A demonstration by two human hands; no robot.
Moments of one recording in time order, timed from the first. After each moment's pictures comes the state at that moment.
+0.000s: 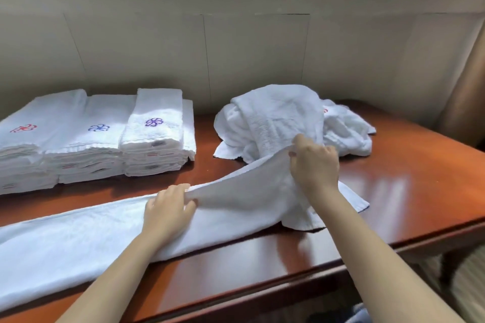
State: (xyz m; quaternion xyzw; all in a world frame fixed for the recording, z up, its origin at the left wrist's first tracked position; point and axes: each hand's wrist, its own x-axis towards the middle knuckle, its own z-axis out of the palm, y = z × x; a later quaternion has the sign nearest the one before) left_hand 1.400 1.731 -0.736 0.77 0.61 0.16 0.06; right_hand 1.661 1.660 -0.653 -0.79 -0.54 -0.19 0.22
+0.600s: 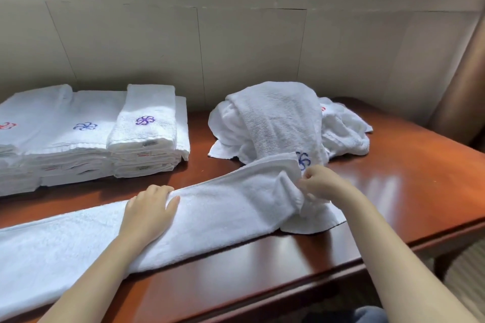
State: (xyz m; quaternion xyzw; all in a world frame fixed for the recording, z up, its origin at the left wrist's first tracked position) left_hand 1.381 1.750 -0.737 0.77 0.61 0.17 0.03; right_hand 1.707 1.666 -0.675 -0.81 -0.50 0.23 0.21
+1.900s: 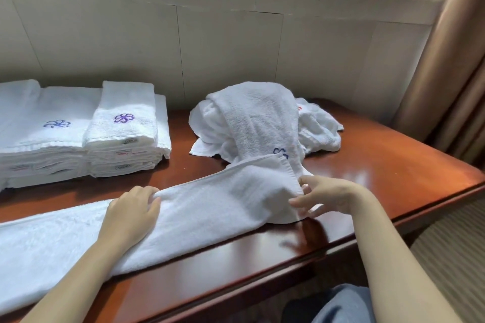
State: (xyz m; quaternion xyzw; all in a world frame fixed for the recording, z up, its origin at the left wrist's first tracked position) left_hand 1.378 1.737 -0.736 0.79 0.57 0.21 0.06; right_hand 1.728 1.608 -0.666 -0.72 -0.47 0.46 0.23
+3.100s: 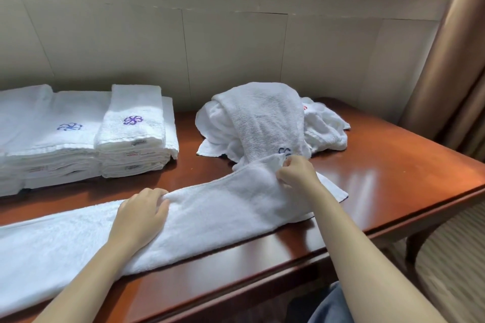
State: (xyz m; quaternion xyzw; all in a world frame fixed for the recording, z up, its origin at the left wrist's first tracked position) left_hand 1.375 1.731 -0.735 0.80 0.56 0.21 0.06; right_hand 1.685 1.670 -0.683 -0.83 -0.45 0.13 0.32
